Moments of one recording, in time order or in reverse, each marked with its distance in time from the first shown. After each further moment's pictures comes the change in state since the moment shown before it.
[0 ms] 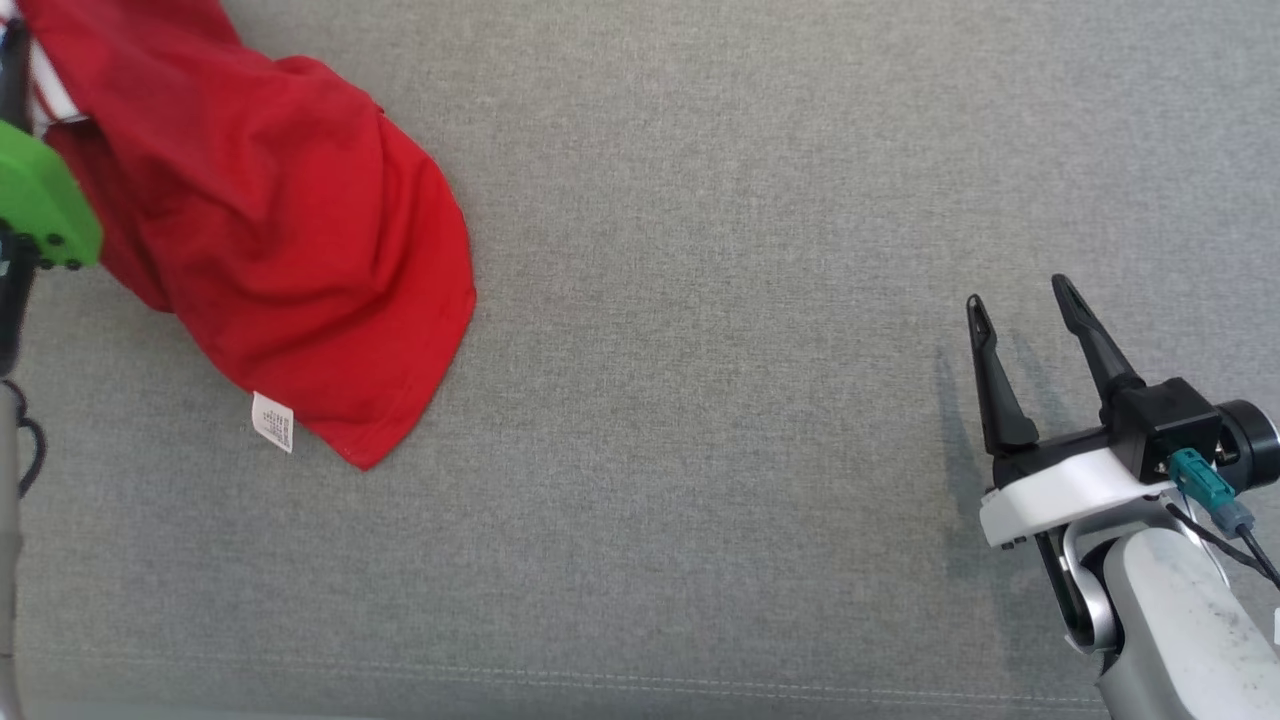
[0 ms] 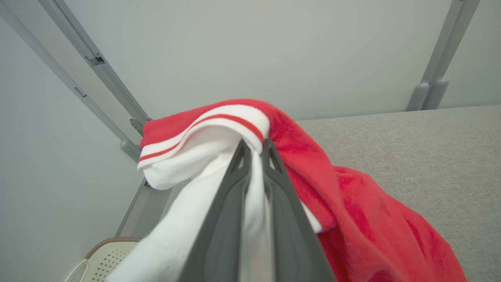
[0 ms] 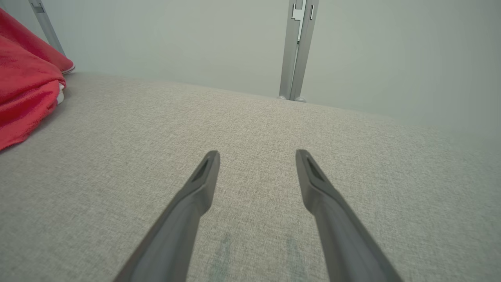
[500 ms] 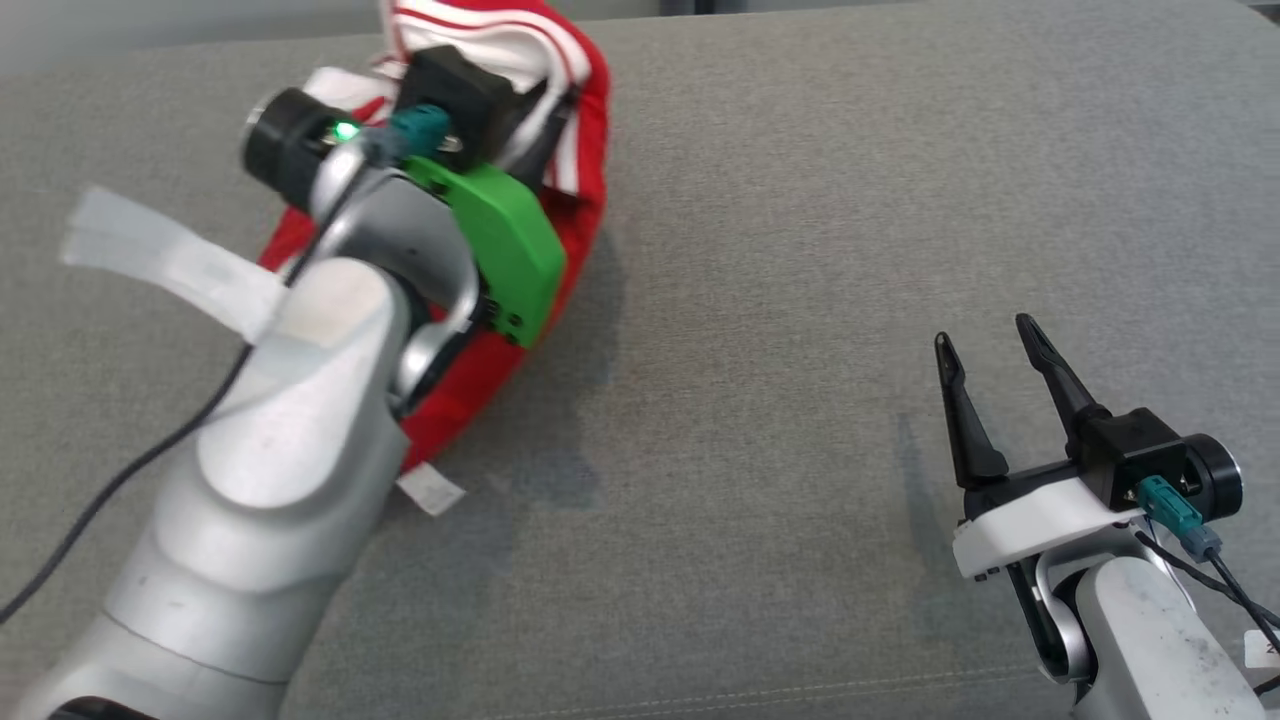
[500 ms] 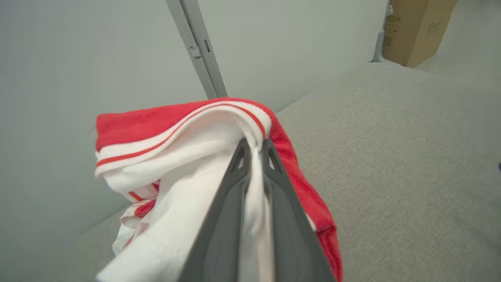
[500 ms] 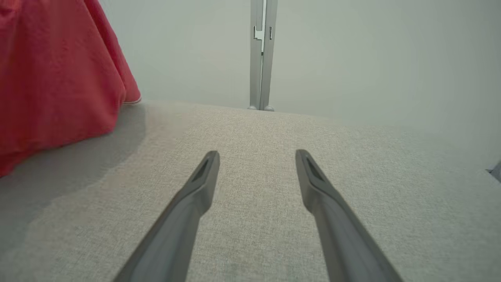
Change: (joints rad) left arm -0.007 -0.243 -0.432 -0.231 -0.016 0.000 0.082; right arm 0.043 0.045 0.018 0.017 0.014 0.009 0.000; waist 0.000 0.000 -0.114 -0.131
